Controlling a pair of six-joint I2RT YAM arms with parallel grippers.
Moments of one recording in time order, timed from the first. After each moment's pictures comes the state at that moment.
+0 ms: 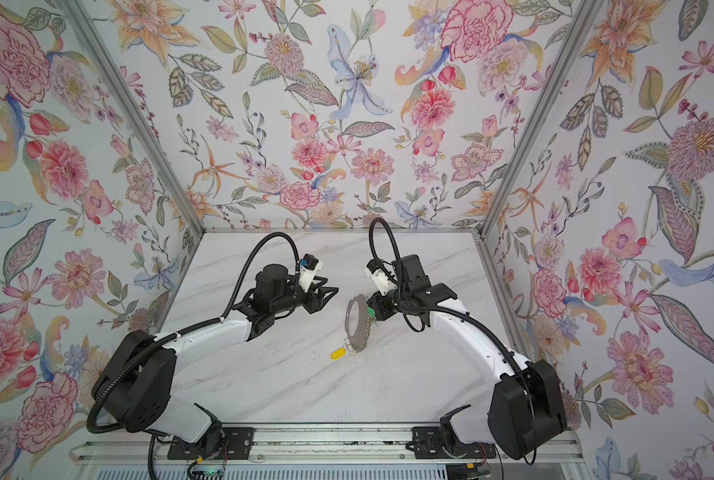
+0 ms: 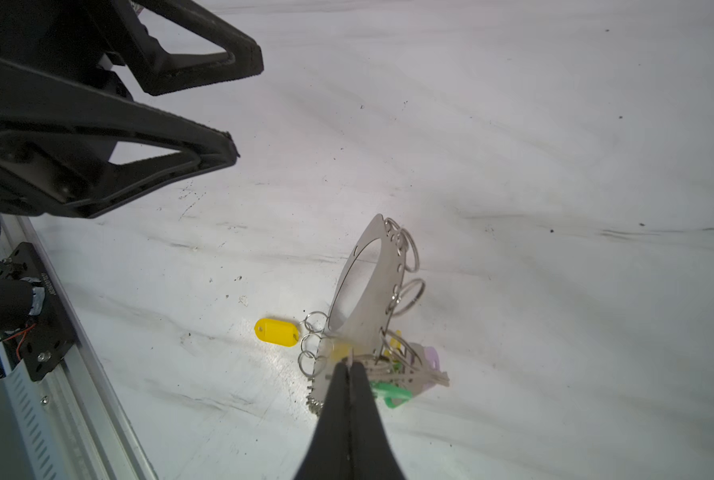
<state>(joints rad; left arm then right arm) -0.57 1.54 0.87 0.31 0.38 -0.05 0.46 1.37 1.09 -0.58 -0.41 -0.06</state>
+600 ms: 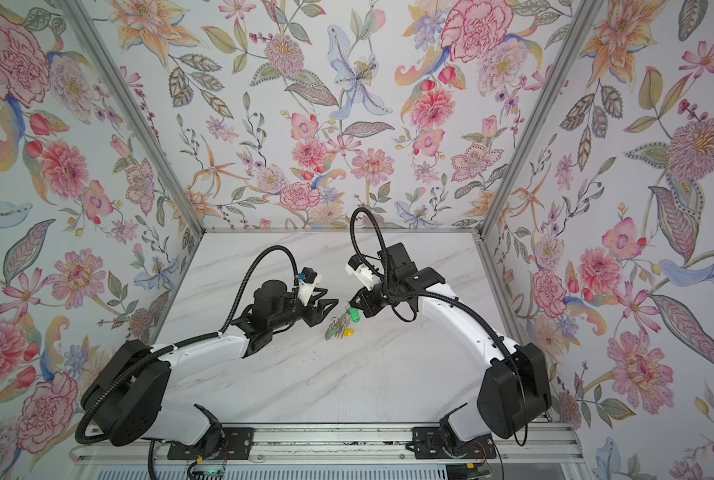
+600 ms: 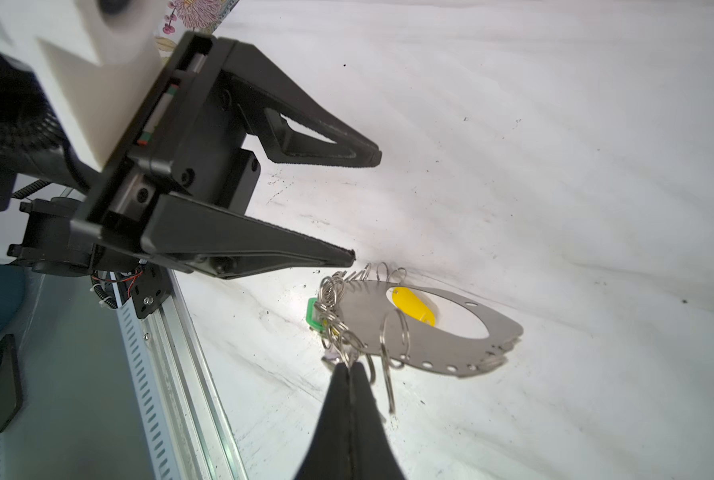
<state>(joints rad) -0.62 1.46 0.72 0.42 0.31 -0.08 0.53 1.48 1.26 -0.72 -0.55 -0.11</state>
